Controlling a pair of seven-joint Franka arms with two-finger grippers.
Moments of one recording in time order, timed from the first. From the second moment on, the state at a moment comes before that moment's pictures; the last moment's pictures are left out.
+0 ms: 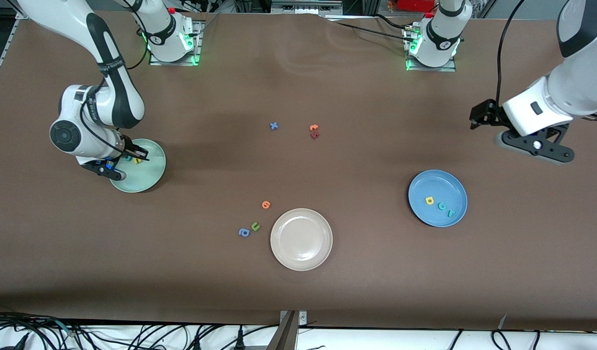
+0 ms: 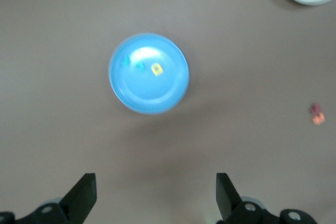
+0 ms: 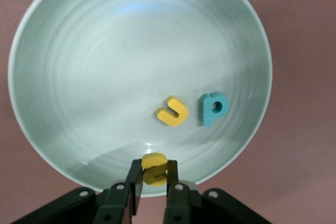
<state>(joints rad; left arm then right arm) -0.04 0.11 -0.08 -1.57 0.01 1.59 0.16 0.30 0.33 -0.31 -2.21 0.04 2.23 0.33</state>
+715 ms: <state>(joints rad) -0.04 -0.02 -0.06 -1.71 0.00 1.62 0.11 0.31 0.24 -0.31 -1.80 0.04 1.72 0.29</state>
